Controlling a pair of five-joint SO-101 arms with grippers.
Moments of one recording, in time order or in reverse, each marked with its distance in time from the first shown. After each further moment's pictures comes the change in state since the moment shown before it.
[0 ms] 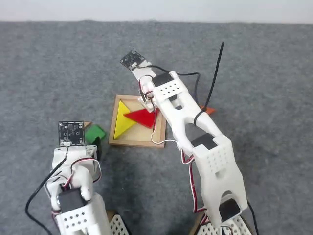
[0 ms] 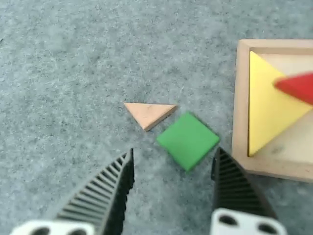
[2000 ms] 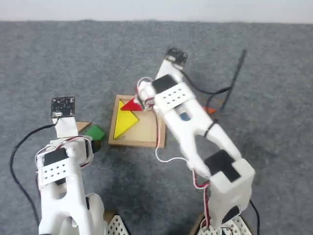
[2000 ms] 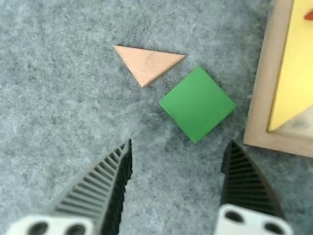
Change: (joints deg) left arm -2.6 59.3 -22.4 -14.0 0.2; right arm -2.2 -24.2 15.4 9.6 -66.2
